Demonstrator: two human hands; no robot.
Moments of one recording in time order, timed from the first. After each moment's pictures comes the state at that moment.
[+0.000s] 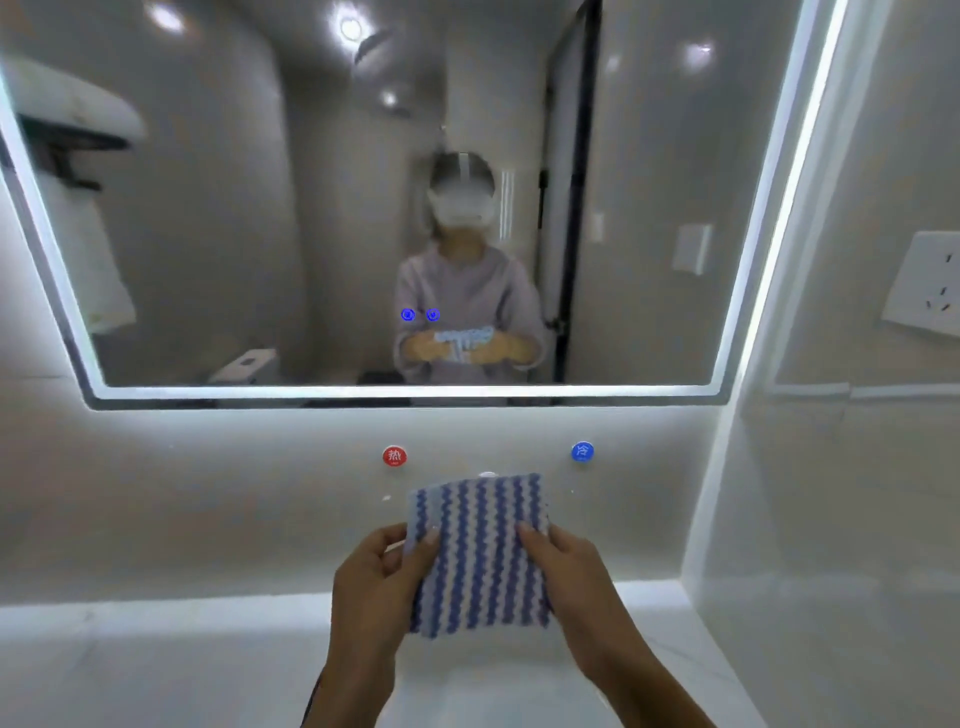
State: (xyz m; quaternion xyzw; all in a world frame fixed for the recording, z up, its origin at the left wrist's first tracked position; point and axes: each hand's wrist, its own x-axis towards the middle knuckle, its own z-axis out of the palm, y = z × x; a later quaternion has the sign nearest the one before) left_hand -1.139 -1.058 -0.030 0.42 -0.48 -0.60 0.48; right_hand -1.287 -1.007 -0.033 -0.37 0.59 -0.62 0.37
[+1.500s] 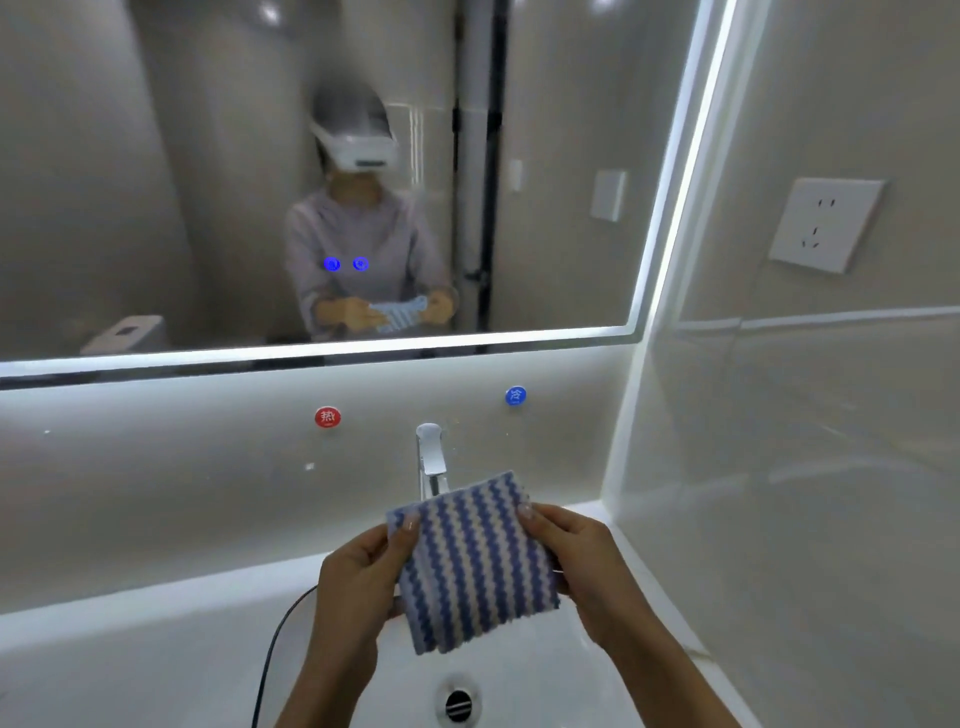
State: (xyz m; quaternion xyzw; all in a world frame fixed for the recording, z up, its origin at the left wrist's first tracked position) left_hand -1.133 -1.055 -0.073 0.37 -0.52 -0.66 0.40; right_hand -1.305 -0.954 -0.061 -0.31 0.61 -0.62 0.37
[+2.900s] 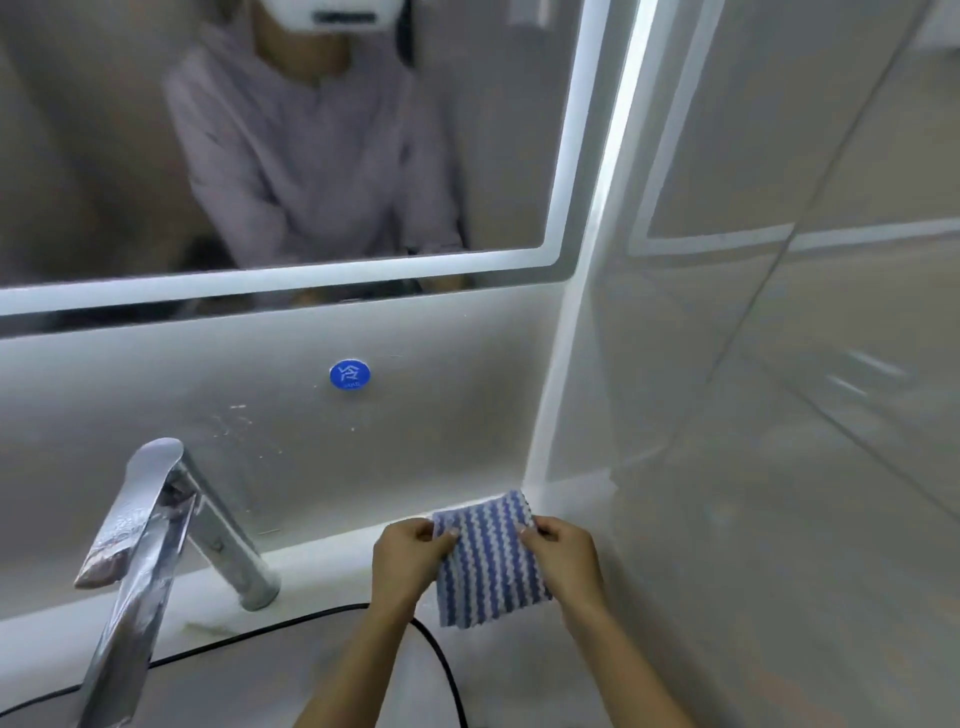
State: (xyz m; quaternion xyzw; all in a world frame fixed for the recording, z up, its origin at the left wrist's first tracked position) left_hand -1.486 -1.147 -0.247 0.52 -0.63 -0.55 0.18; right_hand -1.628 -1.039 -0.267 -0.20 0.79 -0.50 0.30
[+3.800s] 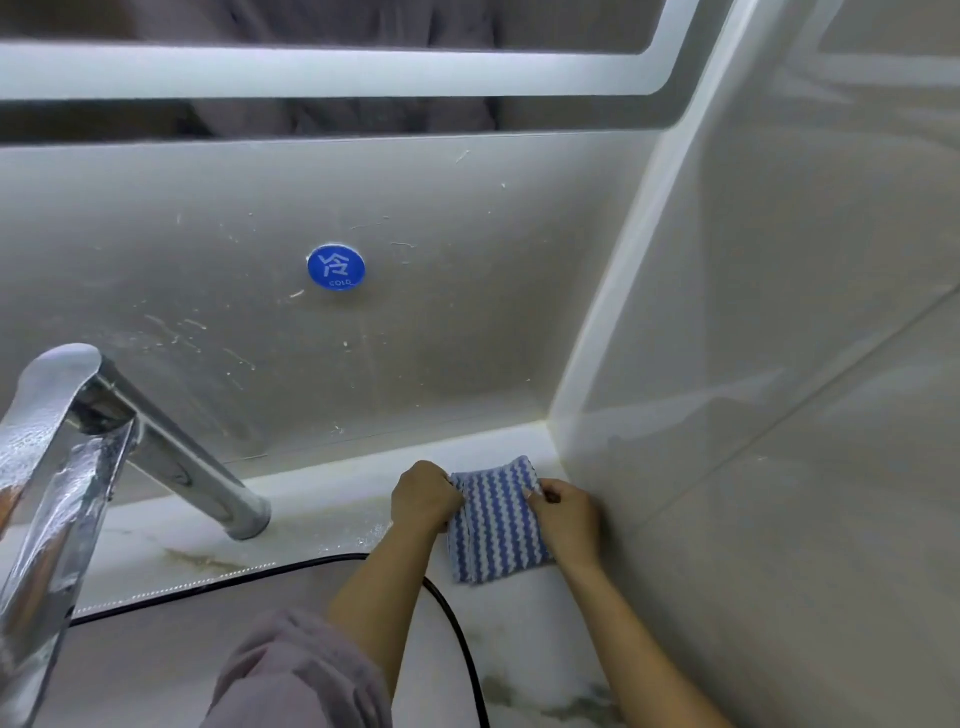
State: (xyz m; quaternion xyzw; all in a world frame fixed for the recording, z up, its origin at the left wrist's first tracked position) left_hand -1.523 -1.191 -0.326 0.55 -0.72 -0.41 -0.06; right_hand -1.641 -1.069 -0.368 -0.20 0.83 -0.43 0.28
